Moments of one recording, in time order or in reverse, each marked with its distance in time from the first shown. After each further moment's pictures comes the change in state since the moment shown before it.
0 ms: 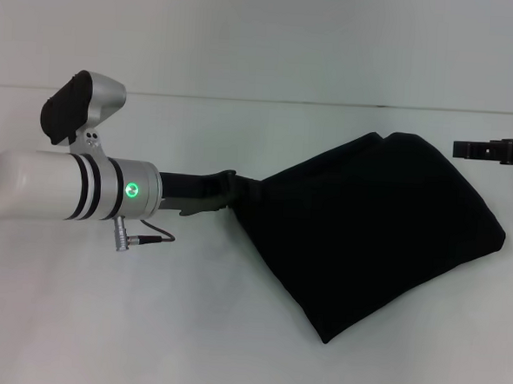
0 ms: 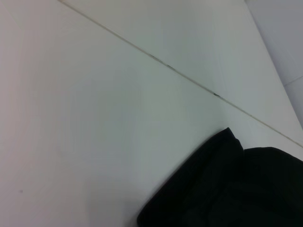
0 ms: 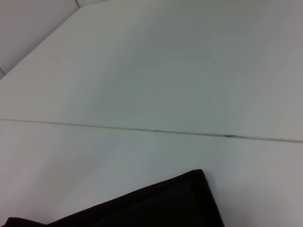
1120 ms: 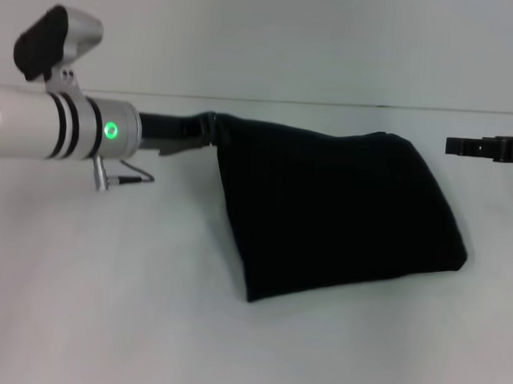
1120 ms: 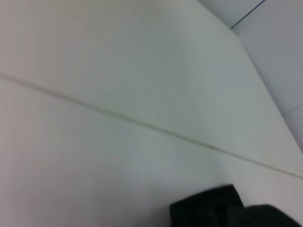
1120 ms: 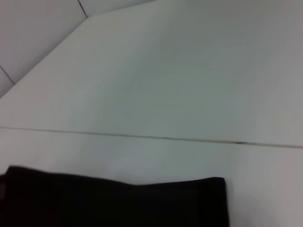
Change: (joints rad) left arm -0.053 0.071 -0.002 0.035 -0.009 -0.016 0.001; right arm -0.006 0.012 0.002 0.001 0.037 0.000 -0.015
